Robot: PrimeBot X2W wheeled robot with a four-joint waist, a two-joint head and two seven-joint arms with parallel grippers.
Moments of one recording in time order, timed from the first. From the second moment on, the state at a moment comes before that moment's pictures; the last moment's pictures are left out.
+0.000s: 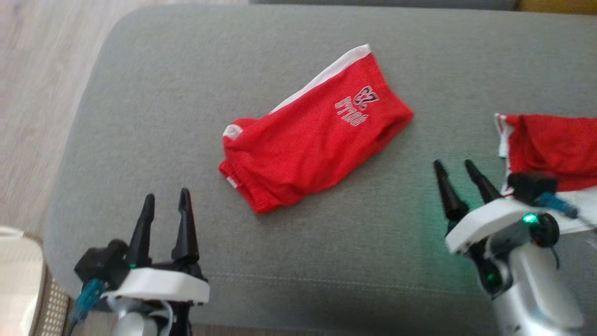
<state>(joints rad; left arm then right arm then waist) 0.04 0.04 -0.16 0.07 -0.36 0.03 -0.26 -0.26 -0.06 0.00 0.43 0.31 0.13 -0.07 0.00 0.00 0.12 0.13</state>
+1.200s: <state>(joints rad) -0.05 0.04 -0.28 0.07 -0.39 0.04 -0.26 -0.73 -0.06 -0.19 1.00 0.85 0.13 -0.03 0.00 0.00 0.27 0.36</state>
